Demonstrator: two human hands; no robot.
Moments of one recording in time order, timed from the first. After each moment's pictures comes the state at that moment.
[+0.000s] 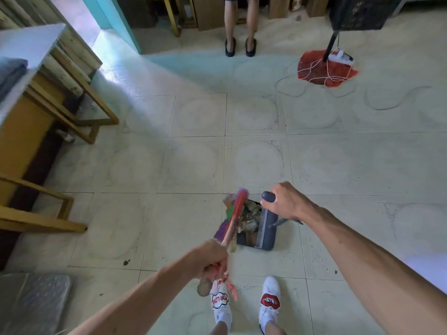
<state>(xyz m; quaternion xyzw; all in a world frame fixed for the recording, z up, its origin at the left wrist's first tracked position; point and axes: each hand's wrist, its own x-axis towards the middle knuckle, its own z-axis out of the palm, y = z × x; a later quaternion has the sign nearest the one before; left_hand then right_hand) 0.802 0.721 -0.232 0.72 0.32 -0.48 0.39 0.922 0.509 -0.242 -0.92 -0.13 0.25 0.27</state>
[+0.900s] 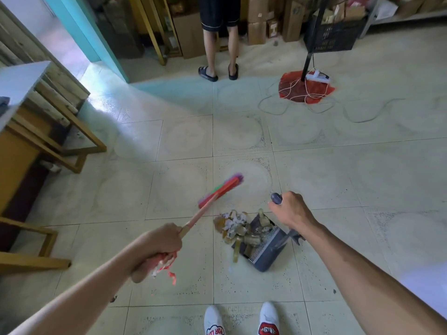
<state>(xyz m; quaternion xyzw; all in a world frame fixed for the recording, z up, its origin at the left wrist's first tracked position) 0.898 0.781 -0.213 0.86 0.16 -0.45 0.21 0.950 0.460 -0.247 -0.93 0.10 0.17 0.33</state>
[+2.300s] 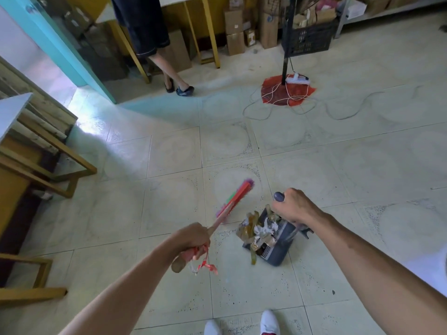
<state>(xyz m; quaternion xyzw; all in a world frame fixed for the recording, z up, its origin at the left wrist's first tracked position) 0.944 0.645 -0.214 0.84 0.10 -0.48 0.23 0.970 0.370 -0.234 -0.92 0.09 0.21 0.32</state>
